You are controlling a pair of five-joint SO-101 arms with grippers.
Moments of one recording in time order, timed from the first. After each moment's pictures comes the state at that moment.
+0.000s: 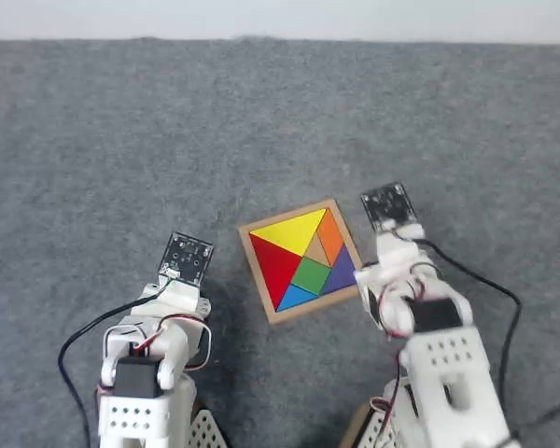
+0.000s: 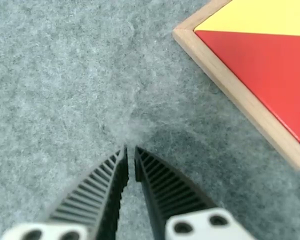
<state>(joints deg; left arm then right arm) -3.3 -103.1 96.9 72.2 -9.4 -13.0 -63.6 73.8 51.8 9.0</state>
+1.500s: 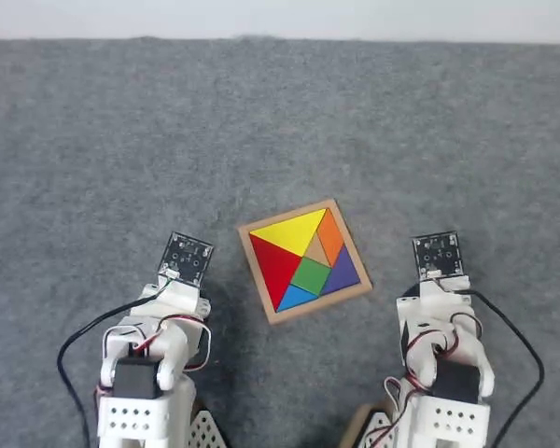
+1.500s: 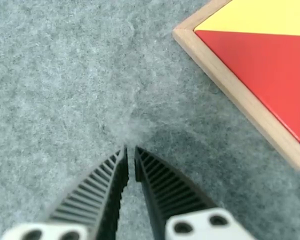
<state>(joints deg) -3.3 -103.1 96.9 72.2 -9.4 5.5 -103.1 95.4 64.8 16.6</state>
